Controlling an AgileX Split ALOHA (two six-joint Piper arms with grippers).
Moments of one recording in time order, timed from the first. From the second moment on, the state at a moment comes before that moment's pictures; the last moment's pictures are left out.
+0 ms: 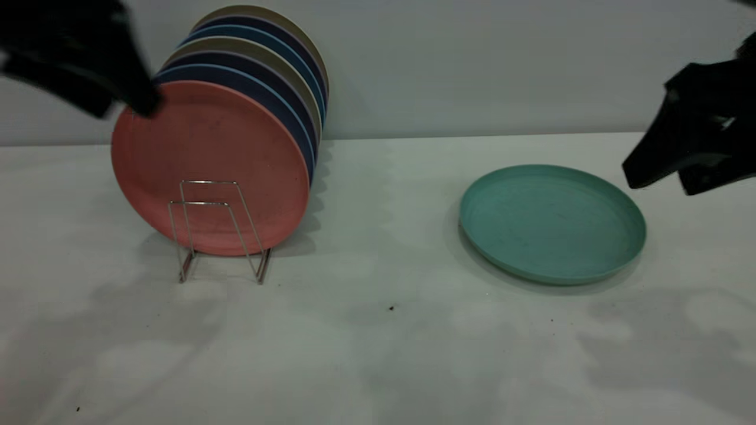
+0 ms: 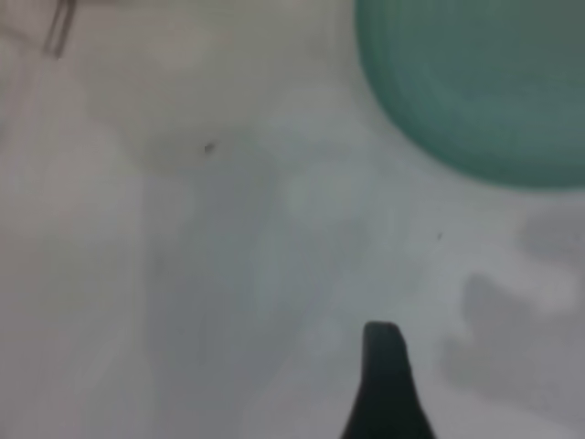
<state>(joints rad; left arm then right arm) -0.12 1.74 -1.22 -0.44 0.69 0.51 0.06 1.64 -0.84 0.85 0.51 -0.78</state>
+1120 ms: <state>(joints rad) -0.42 1.96 -1.23 -0.69 0.39 0.58 -0.22 2.47 -1.49 1.07 0.78 -1.04</state>
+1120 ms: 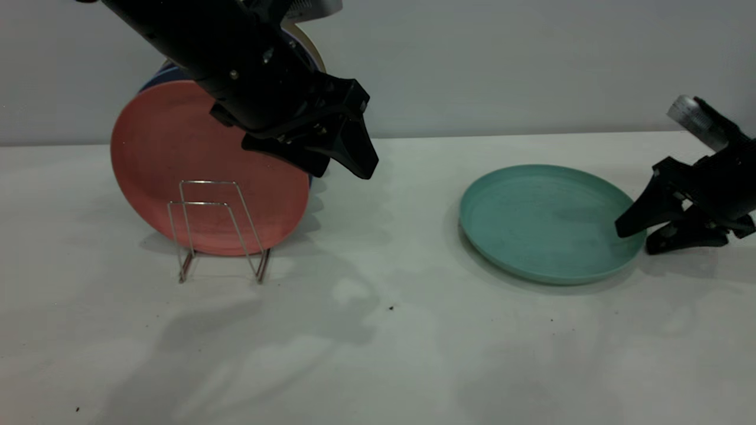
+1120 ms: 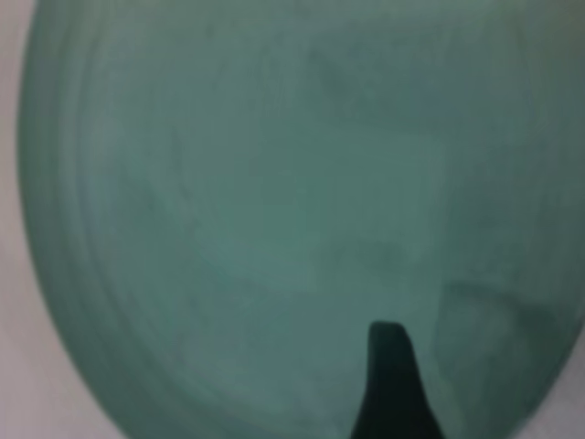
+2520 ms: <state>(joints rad) -0.42 2.05 -1.23 -1.03 0.32 0.60 -0.09 2.38 -1.51 1.24 0.93 -1.30</state>
